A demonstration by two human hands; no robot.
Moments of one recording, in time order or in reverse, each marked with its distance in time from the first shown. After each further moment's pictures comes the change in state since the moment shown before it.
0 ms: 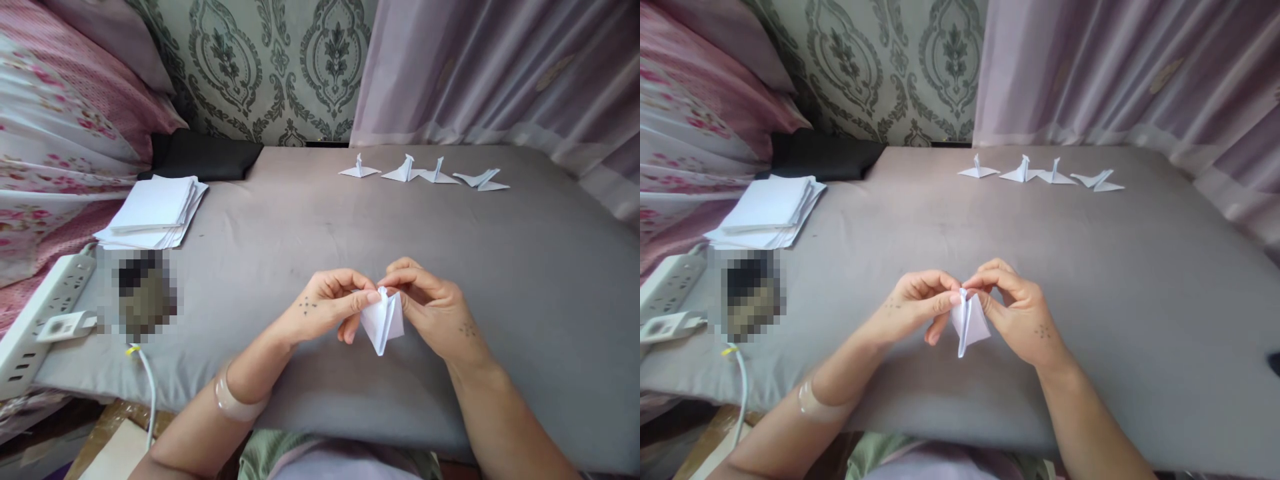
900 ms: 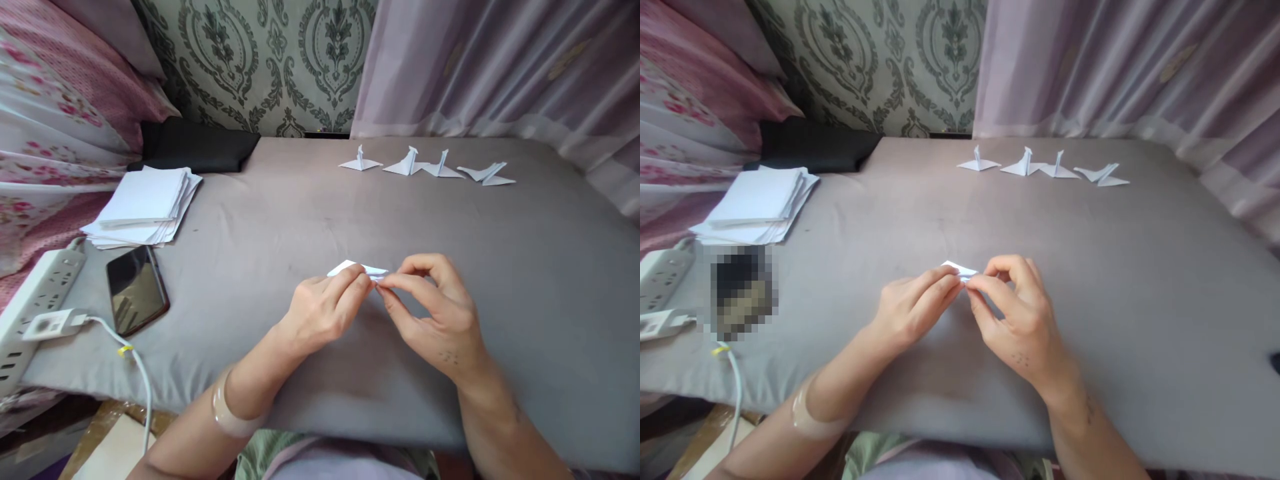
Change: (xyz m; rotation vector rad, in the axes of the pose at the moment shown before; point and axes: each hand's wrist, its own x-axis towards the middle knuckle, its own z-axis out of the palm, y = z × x) left_hand 0.002 -0.021 -0.007 1.537 0.460 0.996; right_hand -0.006 -0.006 0.002 -0.758 0.159 -0.432
